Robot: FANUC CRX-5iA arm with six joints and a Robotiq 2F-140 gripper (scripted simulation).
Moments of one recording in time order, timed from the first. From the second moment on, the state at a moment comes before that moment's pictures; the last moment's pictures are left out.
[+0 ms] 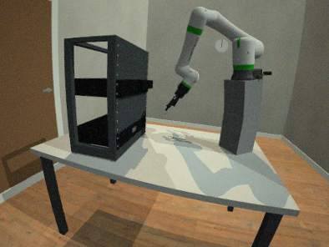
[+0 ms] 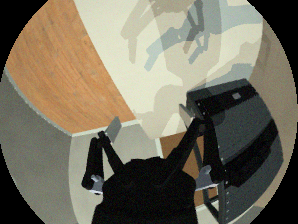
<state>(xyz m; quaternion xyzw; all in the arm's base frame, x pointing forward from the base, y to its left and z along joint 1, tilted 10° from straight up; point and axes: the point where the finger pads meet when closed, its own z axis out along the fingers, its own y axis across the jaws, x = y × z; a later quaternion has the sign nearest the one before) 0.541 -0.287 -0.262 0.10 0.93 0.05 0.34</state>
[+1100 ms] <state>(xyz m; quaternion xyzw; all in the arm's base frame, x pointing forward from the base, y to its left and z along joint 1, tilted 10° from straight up) 0.522 -0.265 -0.293 0.01 0.96 0.00 0.29</state>
